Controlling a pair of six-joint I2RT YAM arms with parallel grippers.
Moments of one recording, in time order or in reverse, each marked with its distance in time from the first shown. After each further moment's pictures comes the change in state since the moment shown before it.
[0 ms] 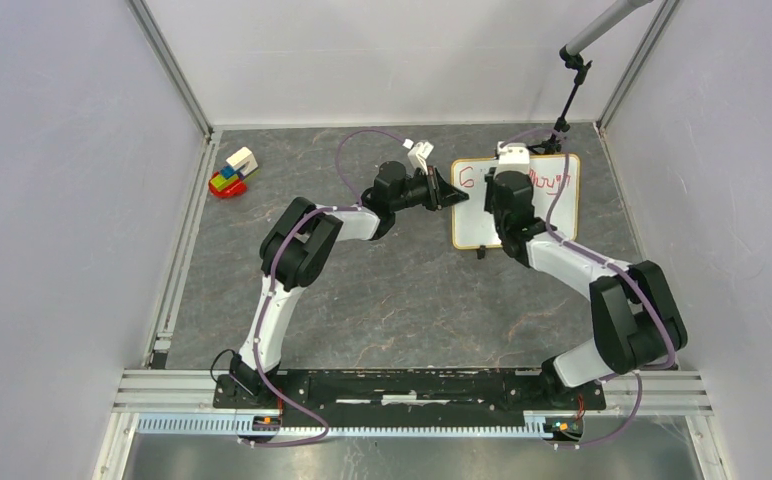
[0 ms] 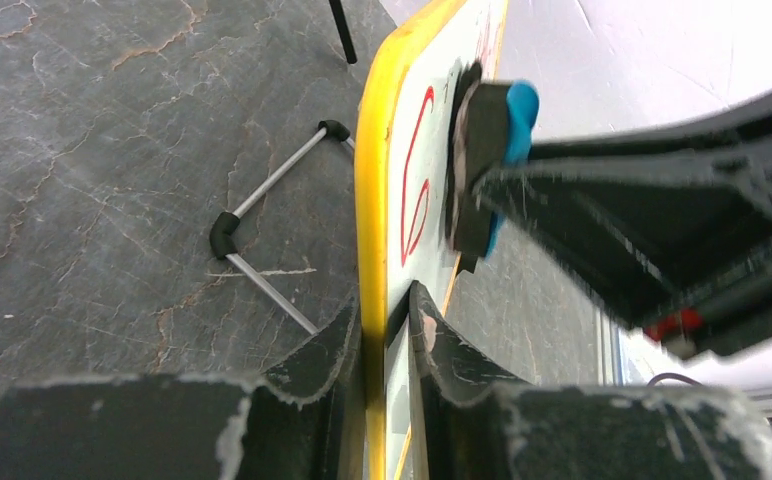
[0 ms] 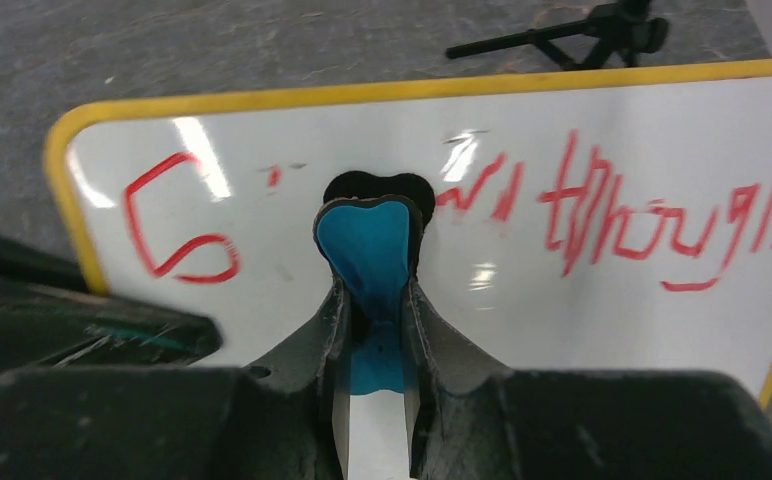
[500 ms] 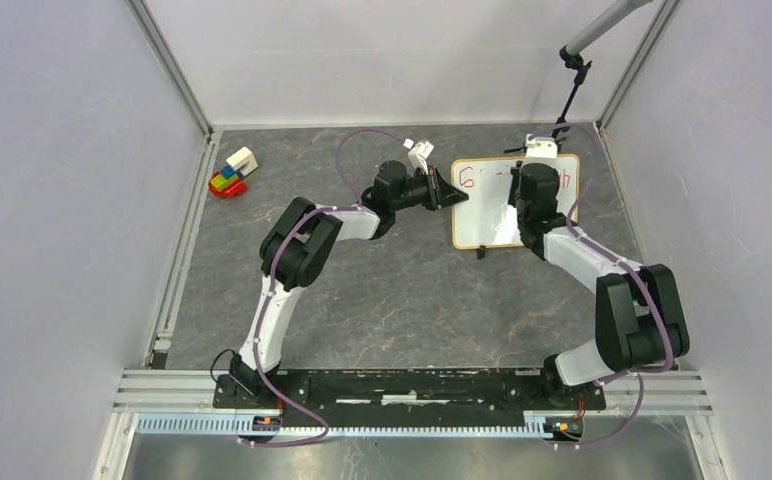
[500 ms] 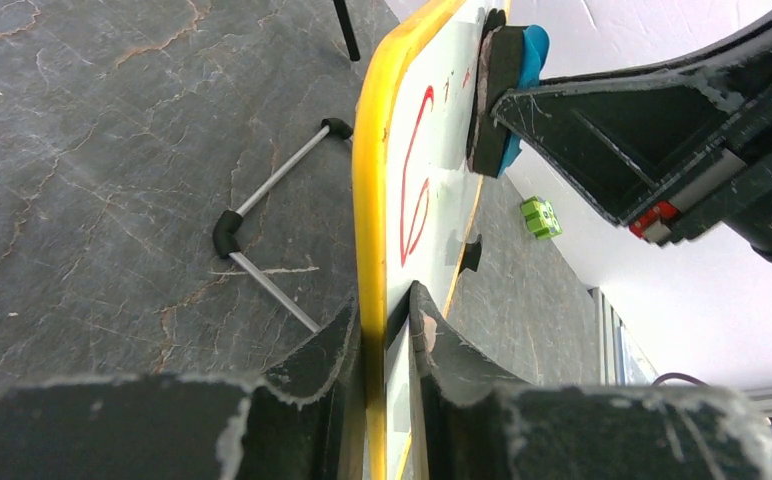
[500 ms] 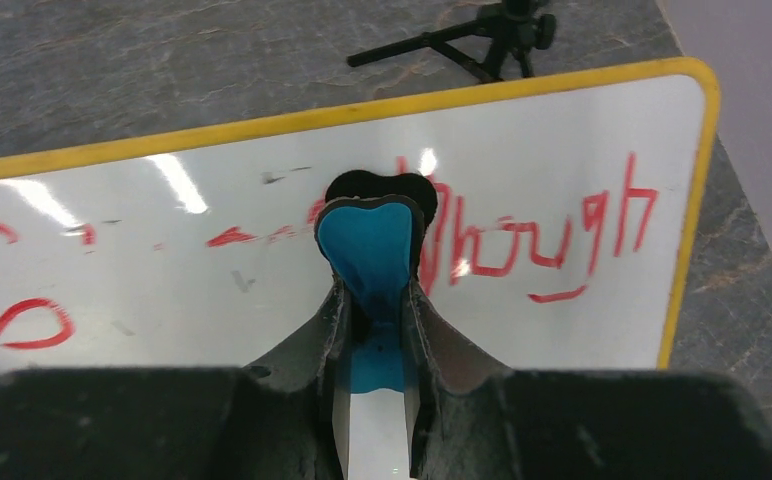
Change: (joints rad) left arm 0.000 0.000 0.006 -0.017 0.001 0.009; right arm -0.188 -0.009 0.016 -0.018 -0.058 -0.017
